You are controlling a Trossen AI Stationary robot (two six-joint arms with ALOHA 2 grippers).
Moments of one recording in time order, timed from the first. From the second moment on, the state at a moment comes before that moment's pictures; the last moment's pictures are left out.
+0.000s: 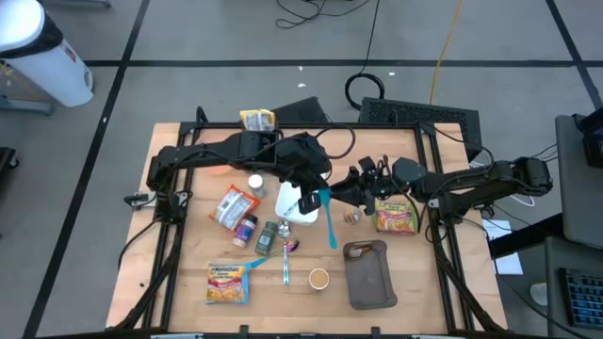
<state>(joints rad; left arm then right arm) 0.02 1.90 2.13 -1.00 0.05 -0.16 -0.06 1.18 0.57 0.71 -0.21 0.72</state>
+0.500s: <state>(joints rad) 0.02 1.90 2.13 -1.00 0.04 -0.14 -0.07 1.18 0.57 0.70 -0.22 0.71</state>
